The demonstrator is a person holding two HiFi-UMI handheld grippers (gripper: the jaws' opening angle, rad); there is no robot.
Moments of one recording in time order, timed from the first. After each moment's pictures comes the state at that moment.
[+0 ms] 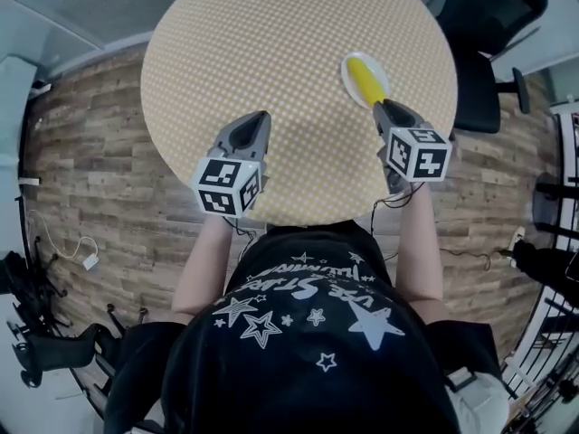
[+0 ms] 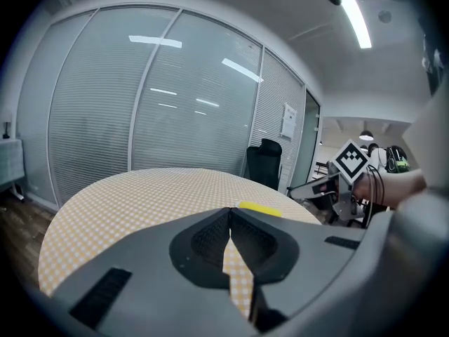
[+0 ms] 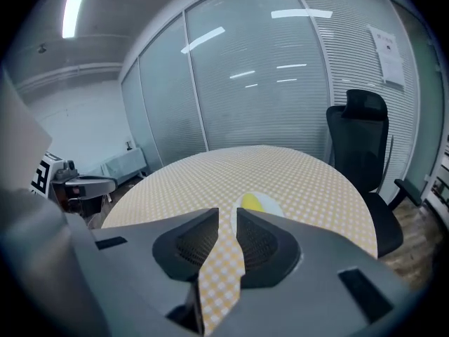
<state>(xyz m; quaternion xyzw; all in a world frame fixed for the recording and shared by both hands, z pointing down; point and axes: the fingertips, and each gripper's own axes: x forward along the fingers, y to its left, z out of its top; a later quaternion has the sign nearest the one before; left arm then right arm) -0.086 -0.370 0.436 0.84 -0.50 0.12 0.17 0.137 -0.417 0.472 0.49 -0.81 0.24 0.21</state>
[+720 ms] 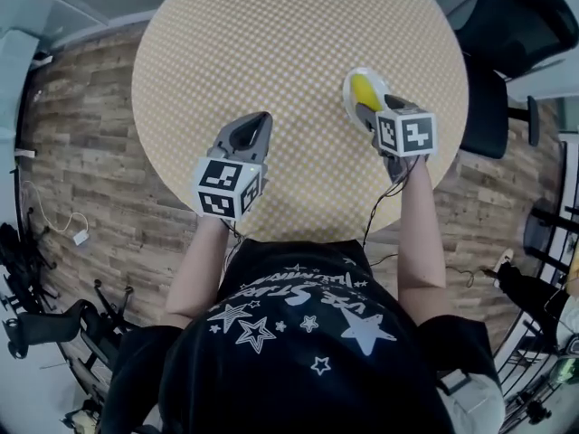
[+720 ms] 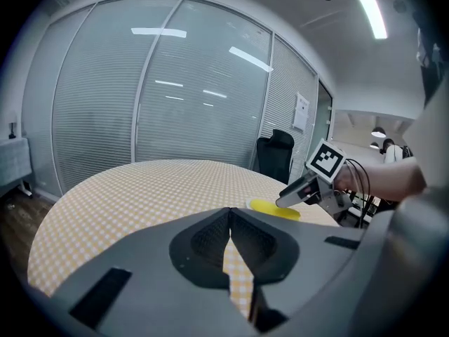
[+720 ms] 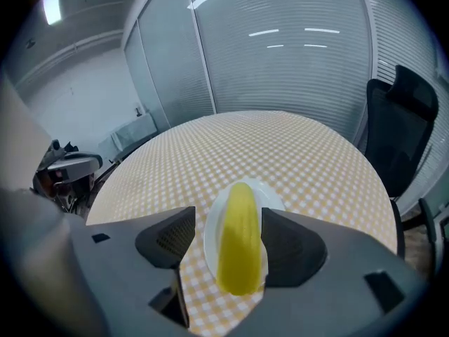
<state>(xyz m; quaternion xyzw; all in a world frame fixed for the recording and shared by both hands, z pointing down) -0.067 -0.426 0.464 0.82 -0.52 0.15 0.19 0.130 -0.507 0.539 0.39 -0.81 0.27 0.35</state>
